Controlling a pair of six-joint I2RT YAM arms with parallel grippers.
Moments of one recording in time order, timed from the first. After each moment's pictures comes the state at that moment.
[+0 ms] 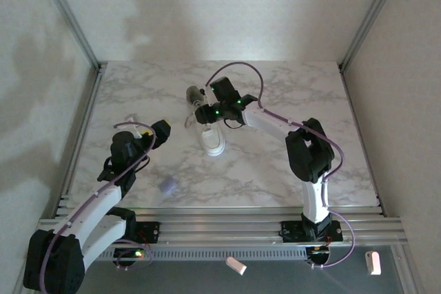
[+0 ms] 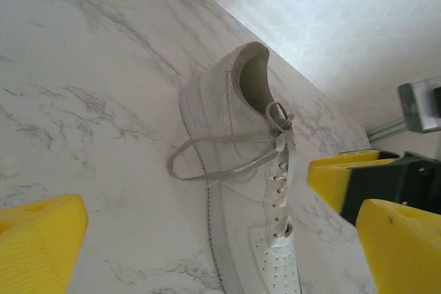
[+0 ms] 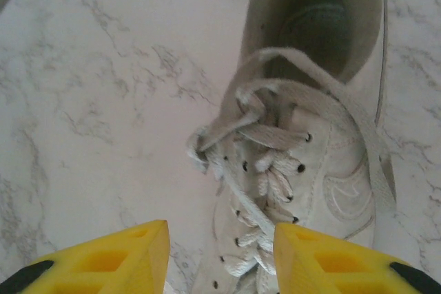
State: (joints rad) left arm -0.17 0.88 0.34 0.24 0.12 -0.75; right arm 0.72 2.00 1.58 -0.40 -0.24 0.22
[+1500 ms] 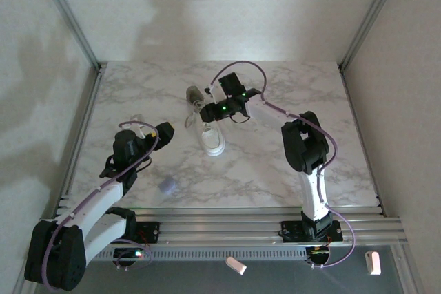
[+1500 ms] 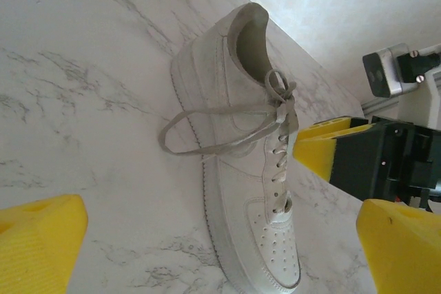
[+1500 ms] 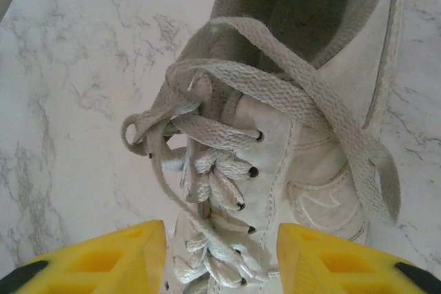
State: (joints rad) left arm -0.16 0.95 0.34 0.26 0.20 -0.75; right arm 0.62 2.10 1.66 -0.46 -0.47 0.13
